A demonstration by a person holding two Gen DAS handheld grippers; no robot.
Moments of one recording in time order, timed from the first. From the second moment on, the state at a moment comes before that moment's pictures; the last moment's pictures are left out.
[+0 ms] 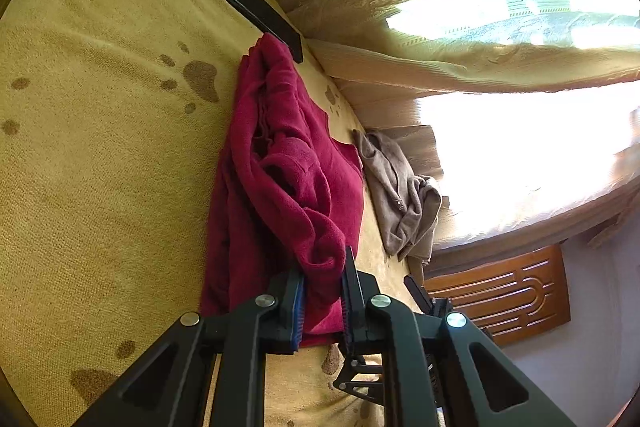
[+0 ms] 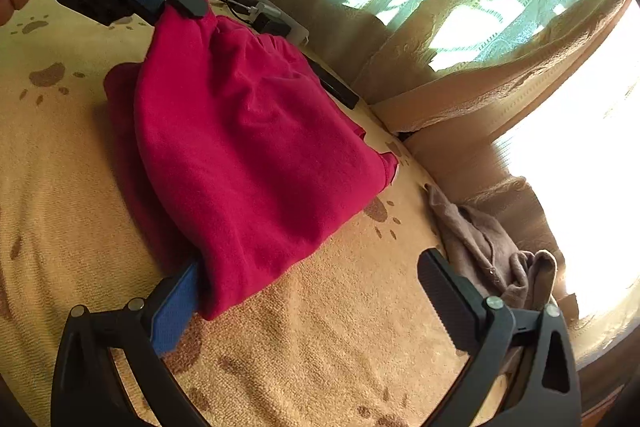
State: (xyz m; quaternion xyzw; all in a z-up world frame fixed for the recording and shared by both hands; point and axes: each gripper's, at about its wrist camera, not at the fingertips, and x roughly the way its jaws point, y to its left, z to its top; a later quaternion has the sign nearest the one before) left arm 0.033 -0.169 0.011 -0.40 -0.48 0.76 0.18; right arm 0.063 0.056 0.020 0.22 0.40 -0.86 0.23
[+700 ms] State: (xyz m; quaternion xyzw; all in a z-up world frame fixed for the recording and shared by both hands) left arm 0.031 -0.139 0.079 -0.37 -0.31 0.85 0.19; right arm 0.033 0.115 0.101 0.33 0.09 -0.86 0.37
